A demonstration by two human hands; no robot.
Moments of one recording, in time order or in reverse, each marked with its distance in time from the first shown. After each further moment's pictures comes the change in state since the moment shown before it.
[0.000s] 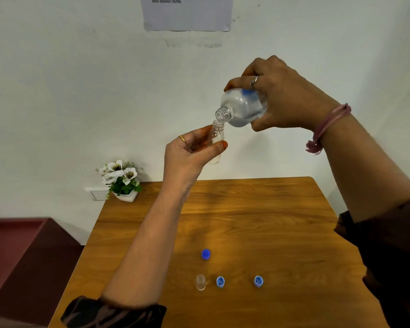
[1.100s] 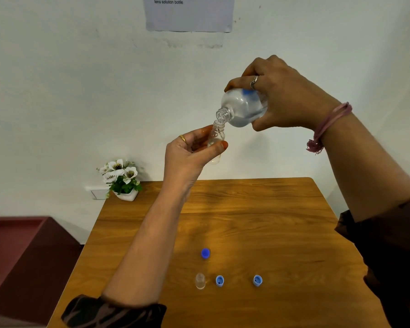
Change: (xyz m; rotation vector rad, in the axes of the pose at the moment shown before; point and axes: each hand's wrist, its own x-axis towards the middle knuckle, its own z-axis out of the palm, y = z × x) left_hand -0.003 0.000 -0.001 0.000 -0.004 0.010; right_hand -0.001 -0.004 -0.005 -0.021 -0.014 -0.005
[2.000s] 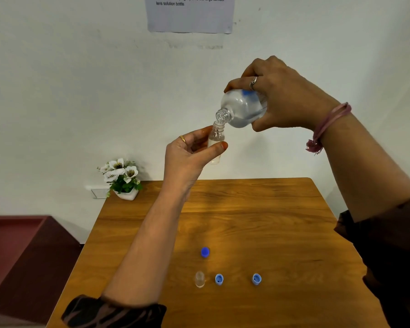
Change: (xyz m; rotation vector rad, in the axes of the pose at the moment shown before) left_hand -0.003 -0.002 -0.002 -0.015 -0.013 0.012; right_hand -0.003 -0.004 -0.004 -0.012 -0.007 -0.002
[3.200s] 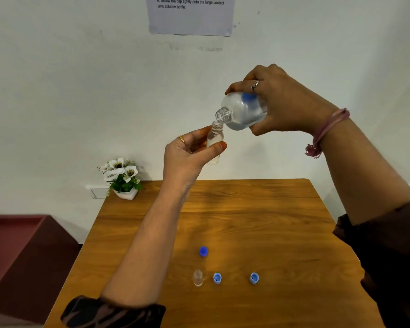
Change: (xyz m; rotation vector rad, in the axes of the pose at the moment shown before) left_hand -0.008 0.008 0.002 0.004 0.029 -0.008; right_hand -0.006 0.003 0.005 0.100 -0.016 0.023
